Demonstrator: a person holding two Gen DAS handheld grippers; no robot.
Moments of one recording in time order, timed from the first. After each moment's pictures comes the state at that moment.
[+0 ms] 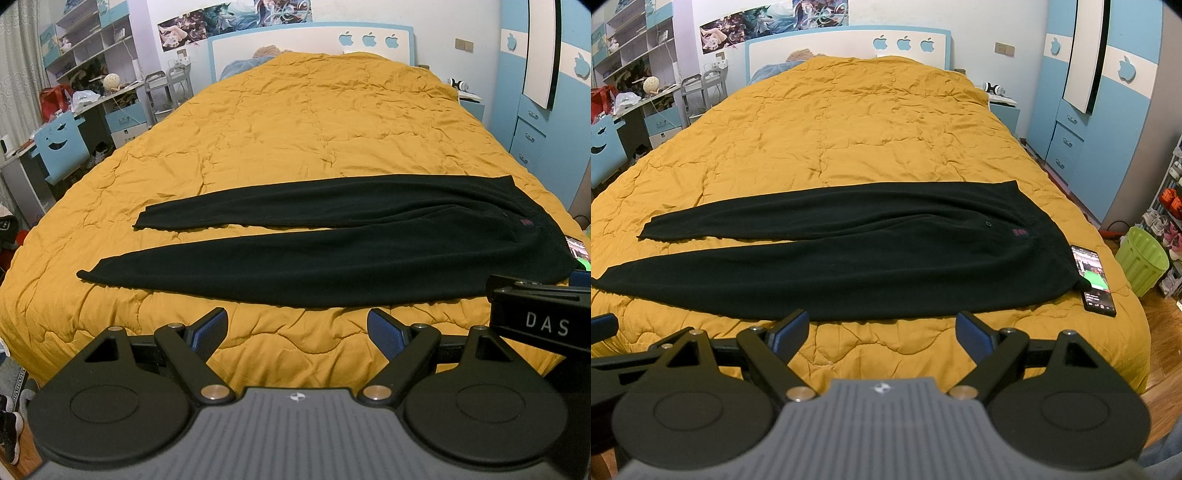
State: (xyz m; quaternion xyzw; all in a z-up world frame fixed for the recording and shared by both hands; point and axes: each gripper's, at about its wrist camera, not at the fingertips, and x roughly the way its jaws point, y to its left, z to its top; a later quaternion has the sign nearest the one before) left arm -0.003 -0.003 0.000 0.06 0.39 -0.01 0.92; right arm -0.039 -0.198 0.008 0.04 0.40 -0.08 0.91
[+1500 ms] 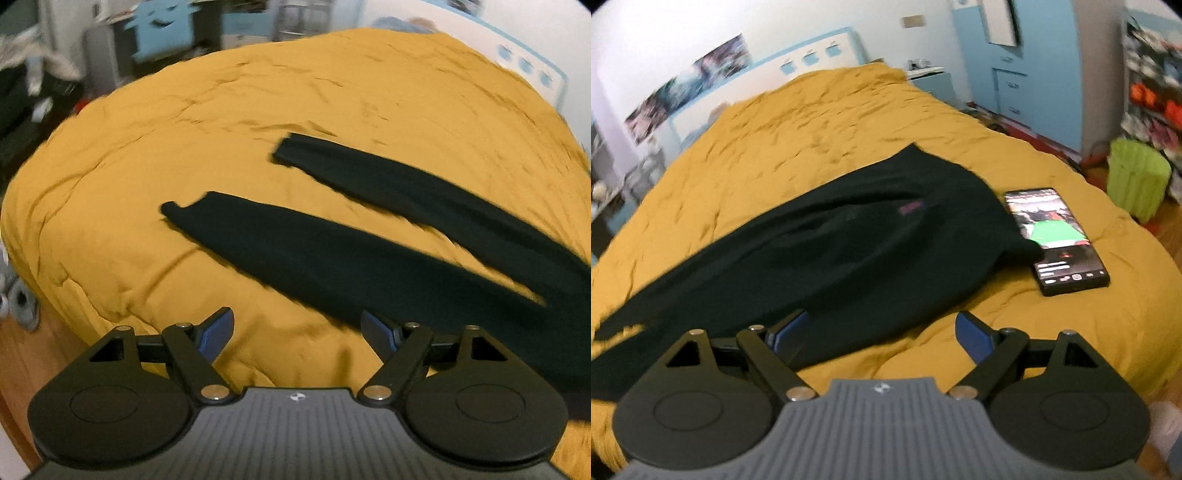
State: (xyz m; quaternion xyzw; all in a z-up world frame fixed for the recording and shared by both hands) left arm 0.123 0.236 -0.080 -0.14 0.45 0.15 0.87; right arm 0.004 -0.446 -0.125 0.23 0.36 -0.15 0.89
